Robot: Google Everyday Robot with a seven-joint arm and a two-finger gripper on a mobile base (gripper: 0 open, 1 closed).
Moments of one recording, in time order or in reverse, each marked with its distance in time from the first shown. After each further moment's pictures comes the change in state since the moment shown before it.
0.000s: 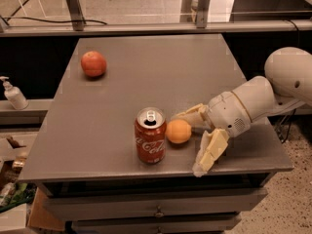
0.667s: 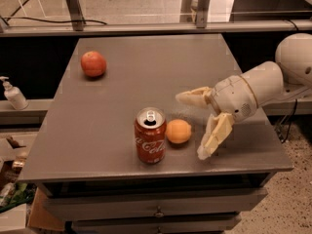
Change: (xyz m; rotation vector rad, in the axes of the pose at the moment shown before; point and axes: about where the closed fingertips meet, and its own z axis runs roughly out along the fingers) arm -0.030 -0.015 -0.025 0.027 -0.072 -0.100
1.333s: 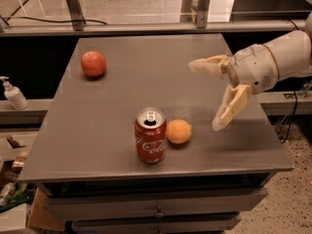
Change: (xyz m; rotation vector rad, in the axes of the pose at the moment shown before) arm -0.041 -0.025 -0.059 0.099 -0.035 -0.132
